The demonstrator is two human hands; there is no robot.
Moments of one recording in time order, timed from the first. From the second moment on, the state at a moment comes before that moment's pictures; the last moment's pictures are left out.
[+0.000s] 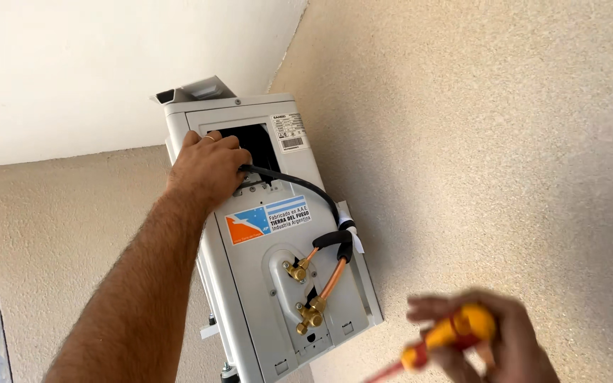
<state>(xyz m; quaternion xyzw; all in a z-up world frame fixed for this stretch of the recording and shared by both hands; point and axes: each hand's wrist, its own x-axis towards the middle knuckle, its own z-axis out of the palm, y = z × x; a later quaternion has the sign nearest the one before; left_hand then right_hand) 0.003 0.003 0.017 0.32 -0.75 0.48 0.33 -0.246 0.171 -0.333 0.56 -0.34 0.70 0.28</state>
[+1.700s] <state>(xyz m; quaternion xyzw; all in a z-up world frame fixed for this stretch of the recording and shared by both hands) -0.006 -0.022 0.006 0.29 -0.68 0.57 0.36 -0.135 0.083 0.046 0.54 -0.46 0.49 0.50</state>
